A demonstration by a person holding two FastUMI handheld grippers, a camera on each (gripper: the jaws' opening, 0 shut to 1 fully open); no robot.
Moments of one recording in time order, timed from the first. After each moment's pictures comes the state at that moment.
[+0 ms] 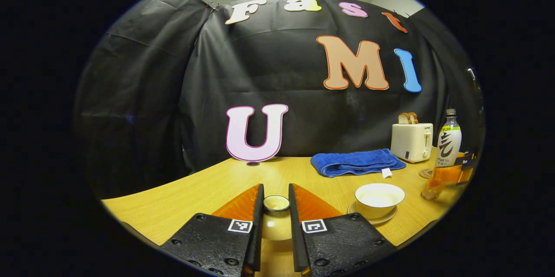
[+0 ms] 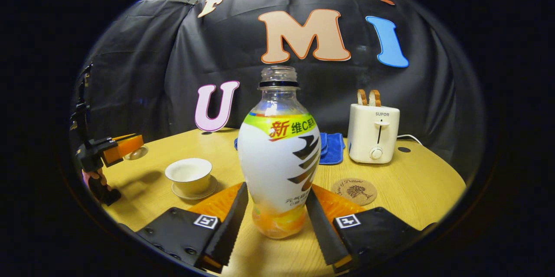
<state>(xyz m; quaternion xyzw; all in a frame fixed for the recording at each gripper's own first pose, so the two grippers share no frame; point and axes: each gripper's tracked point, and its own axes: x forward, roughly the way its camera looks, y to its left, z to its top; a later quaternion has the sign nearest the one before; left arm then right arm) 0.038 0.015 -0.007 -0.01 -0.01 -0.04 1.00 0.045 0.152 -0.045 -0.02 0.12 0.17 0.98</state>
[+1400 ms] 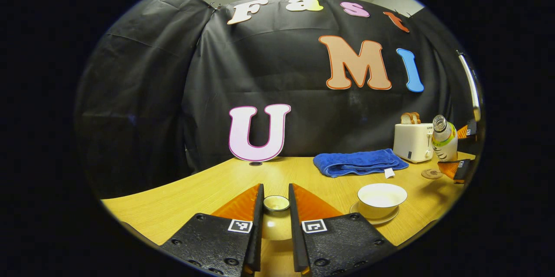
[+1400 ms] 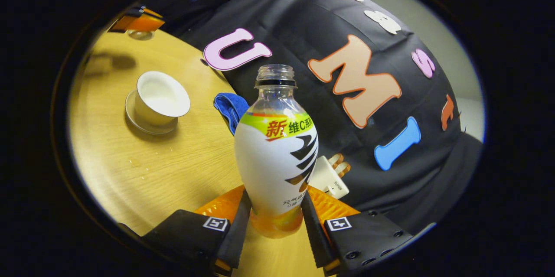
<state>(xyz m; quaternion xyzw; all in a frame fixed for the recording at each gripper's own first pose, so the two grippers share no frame) 0.039 0.018 -0.008 -0.01 -0.01 -0.03 1.00 0.065 0.154 -0.006 -0.49 0.01 0.10 0.86</state>
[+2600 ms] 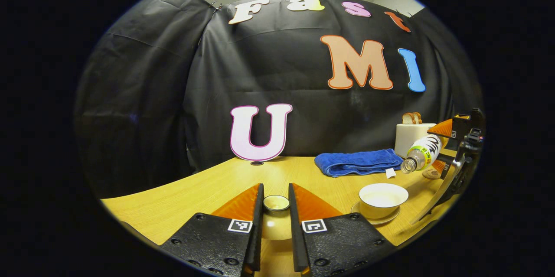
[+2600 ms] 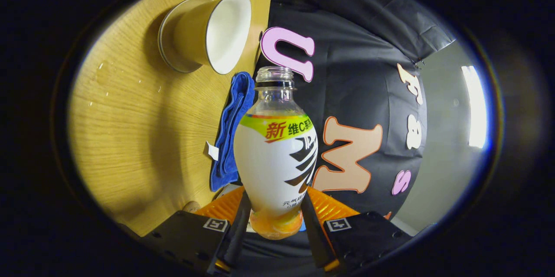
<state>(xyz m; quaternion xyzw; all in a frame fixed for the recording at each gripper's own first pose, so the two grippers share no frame) 0.039 0.019 -0.009 -0.01 0.00 -0.02 1.00 0.076 0.185 0.007 -0.77 -0.13 0.05 0.62</state>
